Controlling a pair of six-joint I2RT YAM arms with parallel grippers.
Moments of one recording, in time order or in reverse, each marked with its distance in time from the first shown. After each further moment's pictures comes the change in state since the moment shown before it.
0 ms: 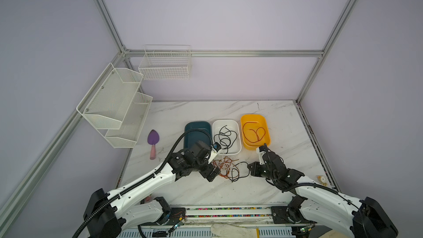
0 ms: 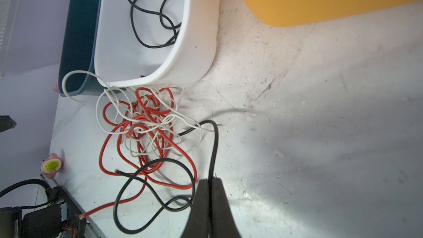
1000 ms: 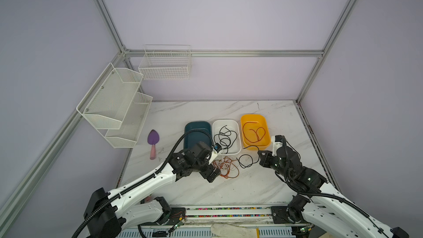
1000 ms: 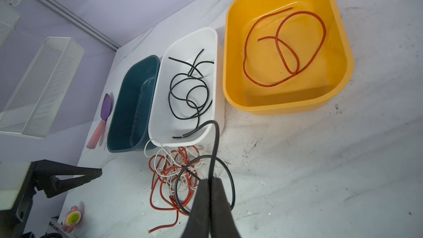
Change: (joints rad) left arm -0.013 0.004 0.000 -0.006 -0.006 0.000; right arm 0.001 -0.277 0.235 -0.298 0.245 0.000
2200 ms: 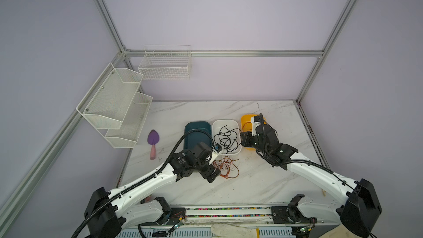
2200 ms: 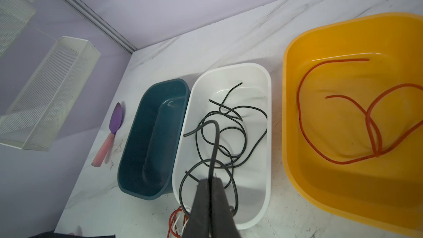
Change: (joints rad) left arm -0.012 0.005 0.000 -0.001 -0.029 0.000; right arm 0.000 0.558 0.280 0.304 -0.055 -0.136
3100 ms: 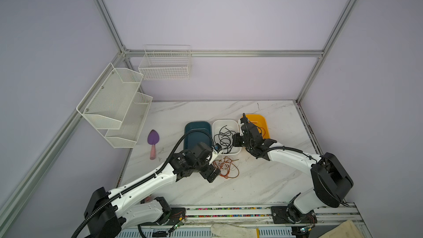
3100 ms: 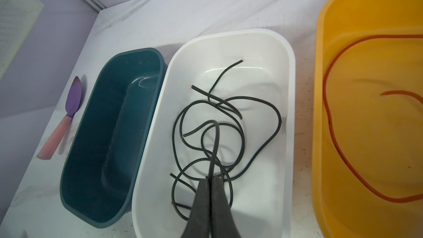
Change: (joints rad) left arm -0.001 0.000 0.000 0.000 -0.007 0.000; right arm 0.000 0.303 0.062 0.104 -0.037 -0.066
